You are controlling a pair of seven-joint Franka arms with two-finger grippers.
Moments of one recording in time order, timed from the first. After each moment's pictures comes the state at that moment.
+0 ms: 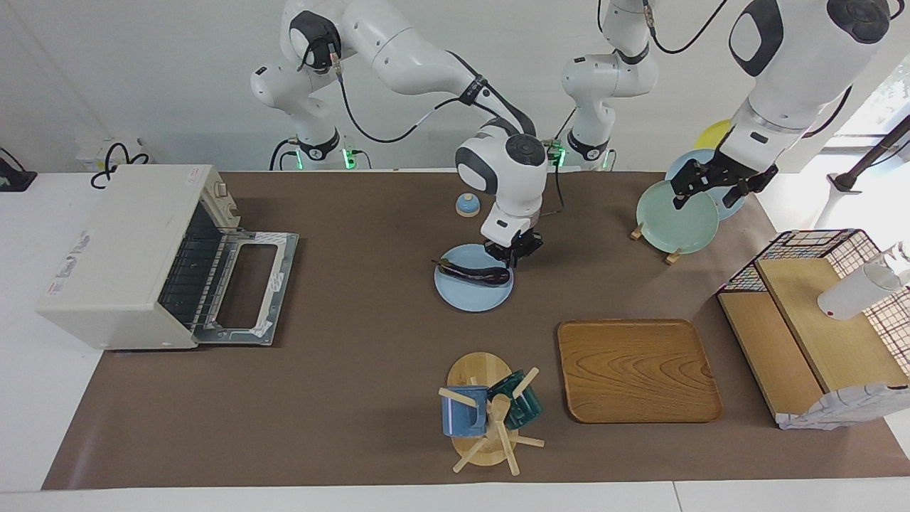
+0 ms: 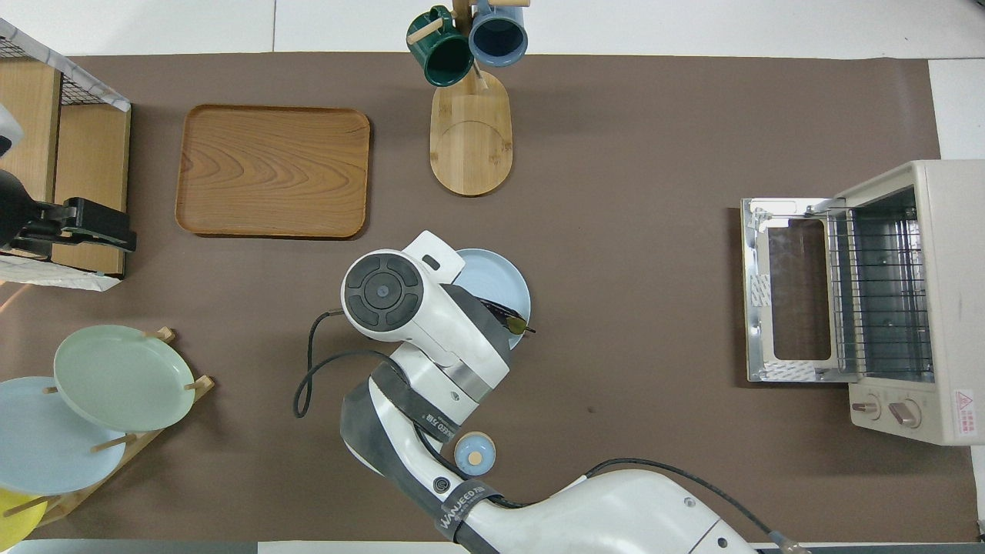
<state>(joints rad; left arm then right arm) -0.04 0.00 -0.03 -1.63 -0.02 1.58 -0.02 0.74 0.56 0.05 -1.49 0.01 2.11 0.70</state>
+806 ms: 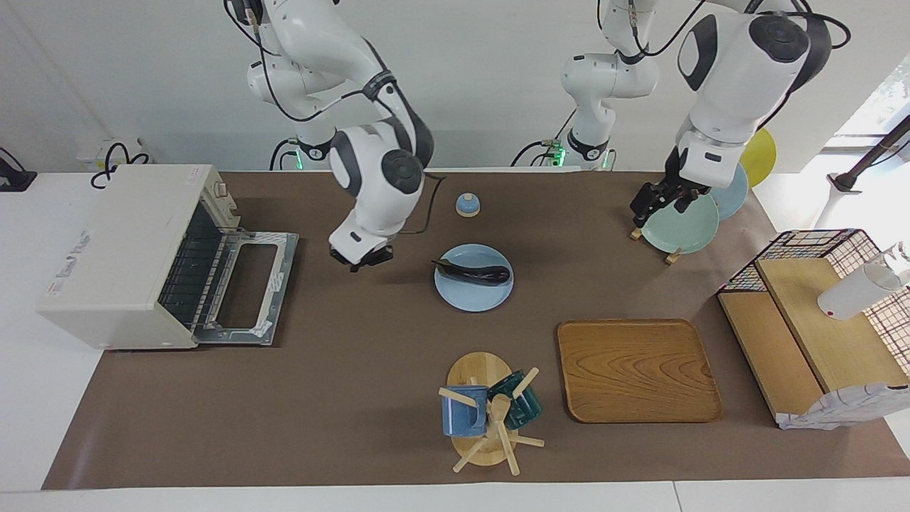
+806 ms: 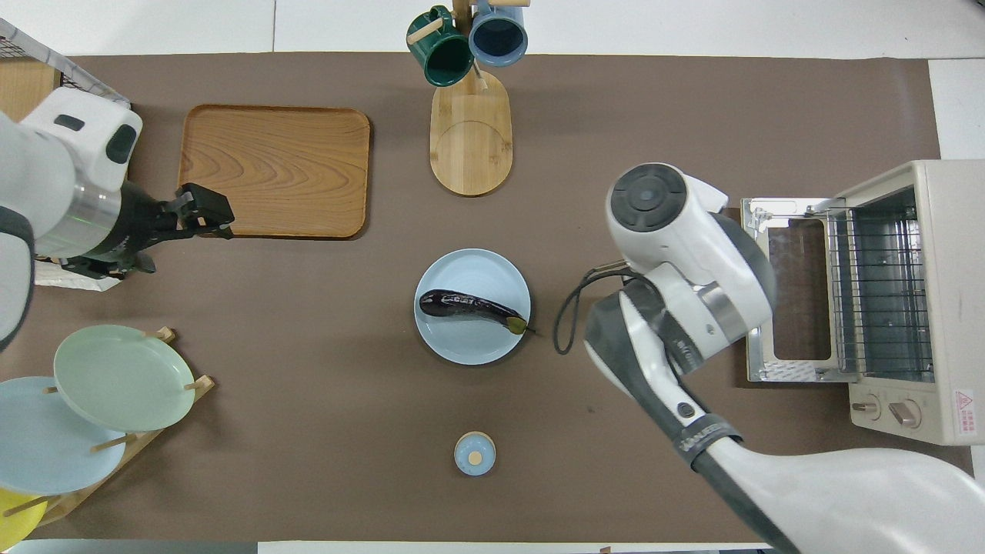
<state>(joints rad) -0.19 -0.02 -0.06 -1.75 -0.02 1.72 -0.62 0.28 0.25 0.04 -1.94 -0.32 1.94 0.35</state>
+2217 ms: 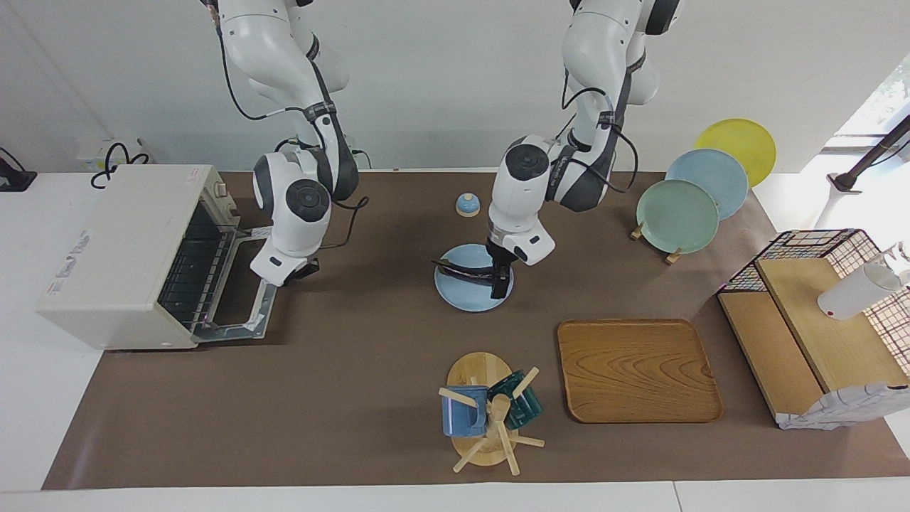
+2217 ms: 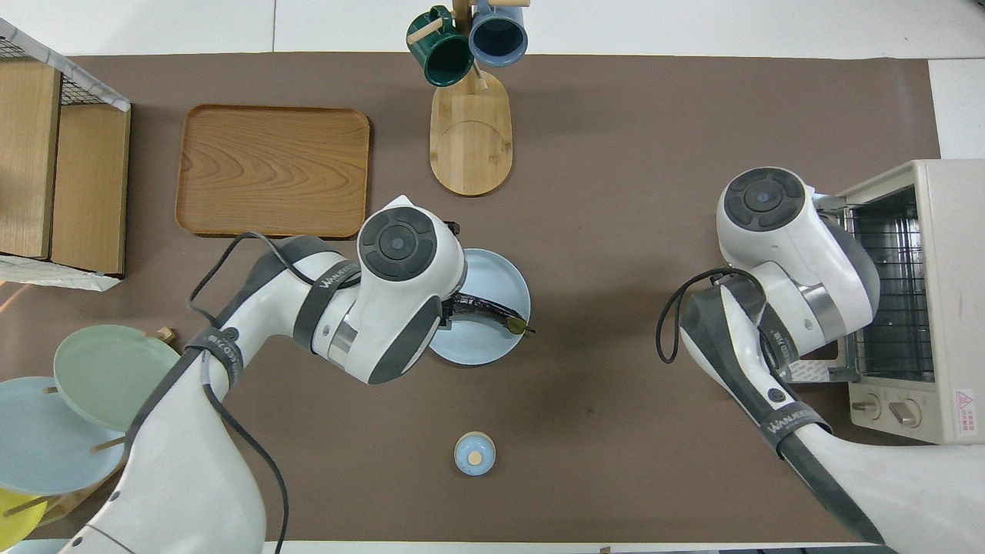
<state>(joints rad) -0.61 0.35 -0.06 -1.87 -0.02 2.28 -2.06 0.10 0.19 0.07 -2.00 -0.44 1.93 0.06</state>
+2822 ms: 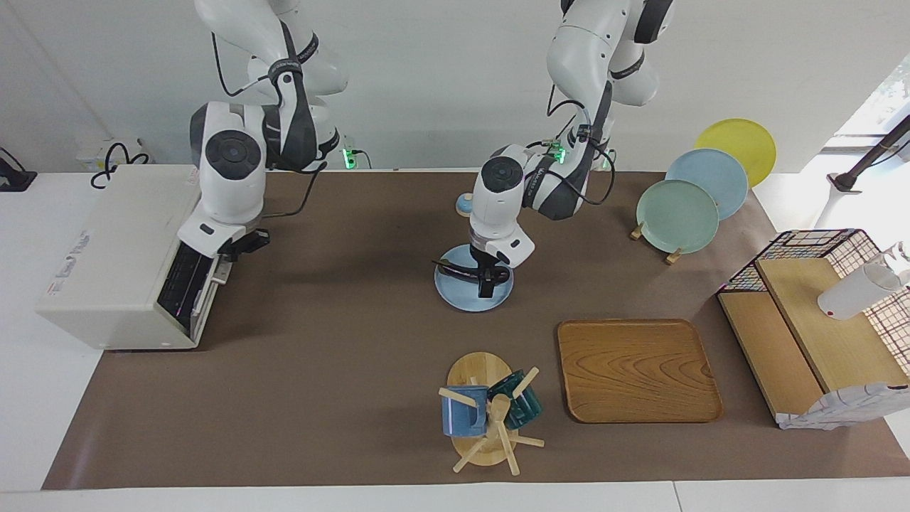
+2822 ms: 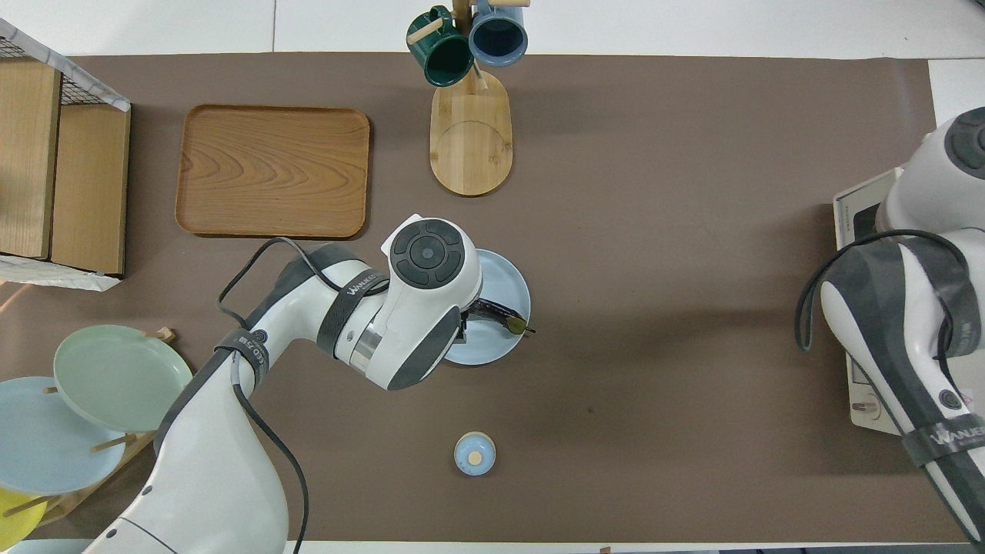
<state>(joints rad) -0.64 0.37 -0.06 -1.87 -0.02 2.24 -2.17 -0.09 0.06 0.06 -1.91 -0.41 1.81 -0.19</state>
